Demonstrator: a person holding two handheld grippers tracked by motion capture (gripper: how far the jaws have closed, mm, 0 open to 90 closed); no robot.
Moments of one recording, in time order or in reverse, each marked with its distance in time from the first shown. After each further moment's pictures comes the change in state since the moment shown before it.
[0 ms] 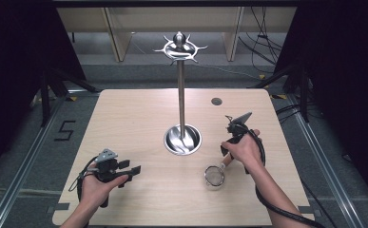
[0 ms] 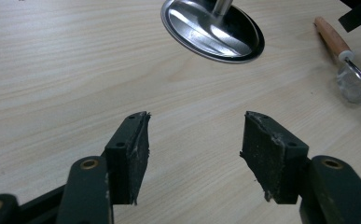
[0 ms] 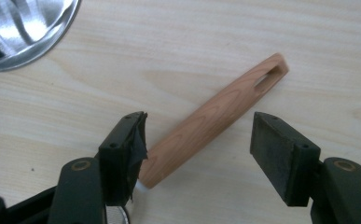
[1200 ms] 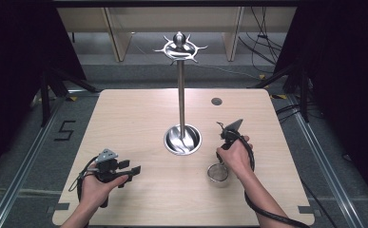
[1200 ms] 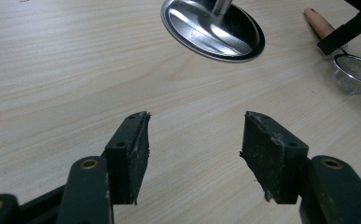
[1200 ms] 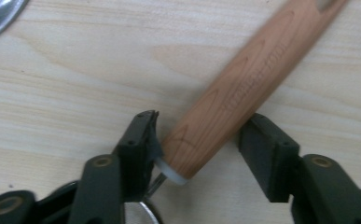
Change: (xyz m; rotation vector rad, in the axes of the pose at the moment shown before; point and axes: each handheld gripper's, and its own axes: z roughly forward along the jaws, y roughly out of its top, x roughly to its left) left arm 0.000 0.000 0.000 0.007 0.005 0.014; right arm 0.014 -0.004 0.033 0.073 -0.042 0.023
